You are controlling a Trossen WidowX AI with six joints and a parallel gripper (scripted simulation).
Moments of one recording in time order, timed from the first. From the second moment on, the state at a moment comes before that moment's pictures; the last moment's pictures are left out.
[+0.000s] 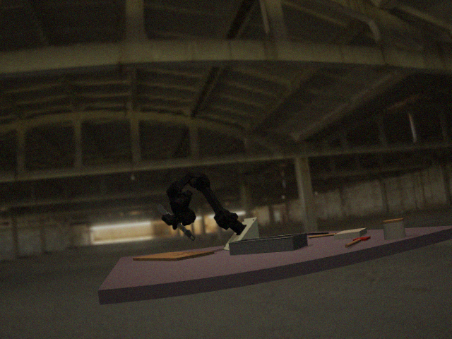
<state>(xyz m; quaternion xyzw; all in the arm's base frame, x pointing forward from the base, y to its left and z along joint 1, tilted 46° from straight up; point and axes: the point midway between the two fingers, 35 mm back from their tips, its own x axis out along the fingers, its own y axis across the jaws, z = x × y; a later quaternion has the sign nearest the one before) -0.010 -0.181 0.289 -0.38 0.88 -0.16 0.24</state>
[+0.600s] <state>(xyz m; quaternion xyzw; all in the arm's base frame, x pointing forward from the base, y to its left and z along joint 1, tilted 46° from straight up) -0.021 -0.178 0.277 -0.33 0.86 -0.03 0.39</state>
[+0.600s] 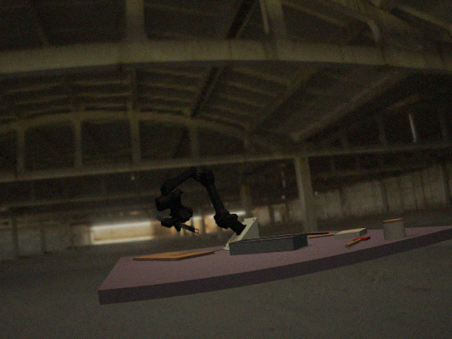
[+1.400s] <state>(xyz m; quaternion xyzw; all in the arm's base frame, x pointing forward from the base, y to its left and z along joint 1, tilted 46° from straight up) -0.008 -0.183 0.313 -0.45 0.74 0.01 0.49</state>
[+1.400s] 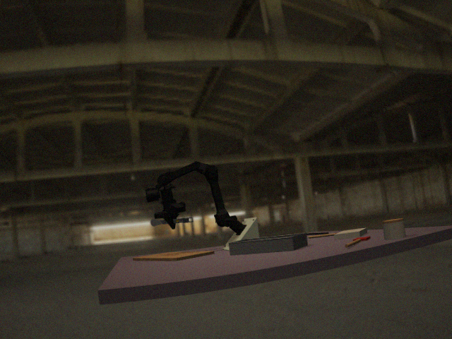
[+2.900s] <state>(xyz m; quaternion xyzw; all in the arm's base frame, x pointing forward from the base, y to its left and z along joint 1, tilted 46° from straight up) -0.003 -0.217 0.319 -0.53 0.71 0.01 0.47</state>
